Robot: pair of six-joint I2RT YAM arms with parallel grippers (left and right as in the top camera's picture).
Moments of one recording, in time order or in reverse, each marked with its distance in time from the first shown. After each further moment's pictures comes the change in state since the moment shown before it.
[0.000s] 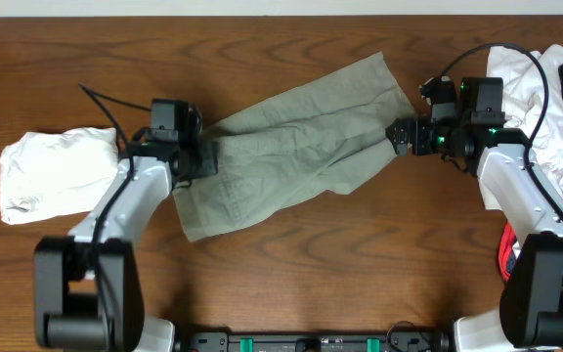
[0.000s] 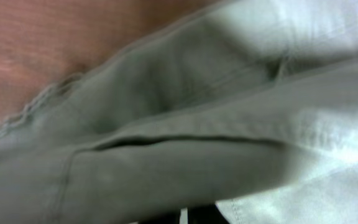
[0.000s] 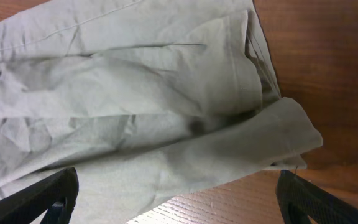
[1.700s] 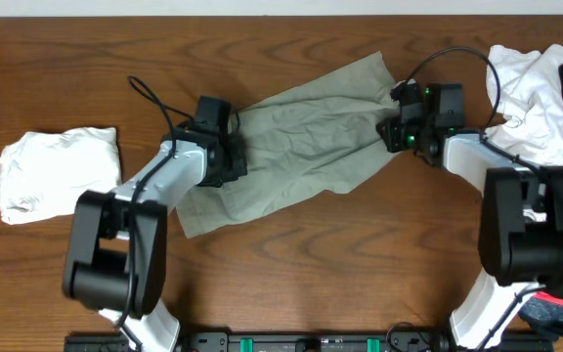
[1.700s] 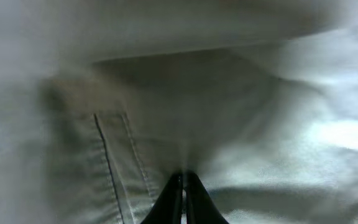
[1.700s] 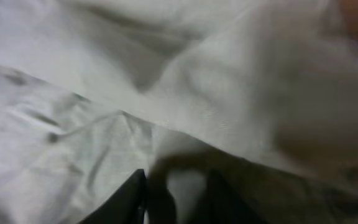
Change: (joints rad) left arm -0.151 0.167 0.095 -0.128 -0.014 -0.171; right arm 0.067 0.316 0.002 0.353 -0.021 -0.035
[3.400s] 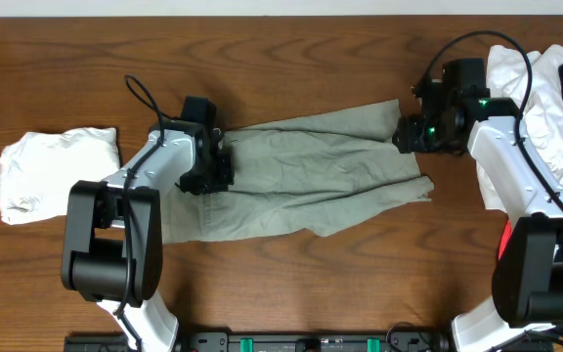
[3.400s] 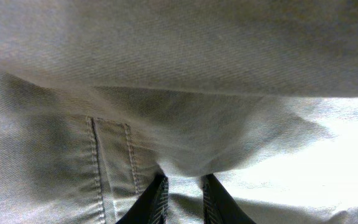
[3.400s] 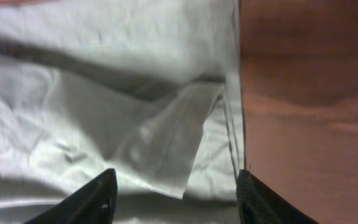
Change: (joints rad) left arm 0.079 0.046 0.063 -0.231 0.034 0.135; right arm -0.004 -0.217 0.210 -0.729 0.148 0.105
